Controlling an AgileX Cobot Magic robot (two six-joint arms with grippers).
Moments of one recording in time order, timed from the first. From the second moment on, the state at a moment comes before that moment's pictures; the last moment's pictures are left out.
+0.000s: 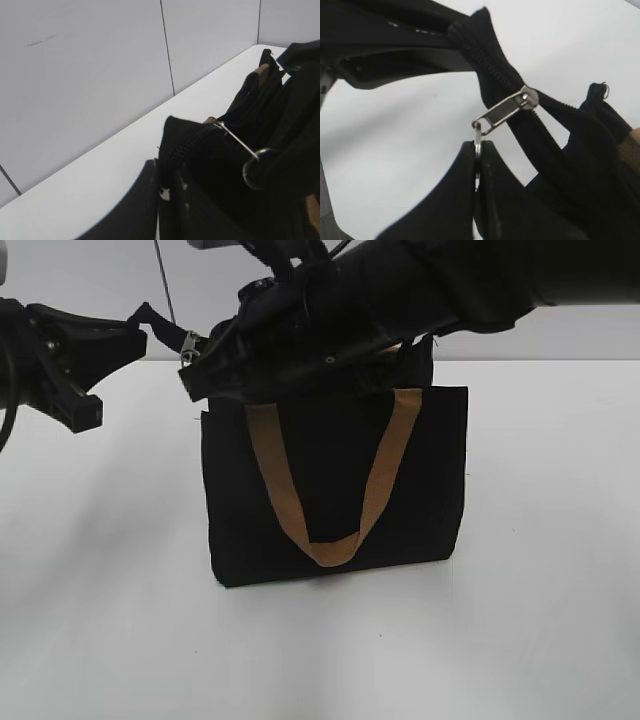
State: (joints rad) left arm -0.17 1.37 -0.62 0.97 -0.66 -0.44; right arm 0.64 1.81 -1.30 1.04 0.40 -1.03
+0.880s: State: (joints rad) left arm -0.18 1.29 -0.61 0.96 -0.66 -0.44; right arm 0.43 1.77 -1.30 0.86 0.61 -0.74
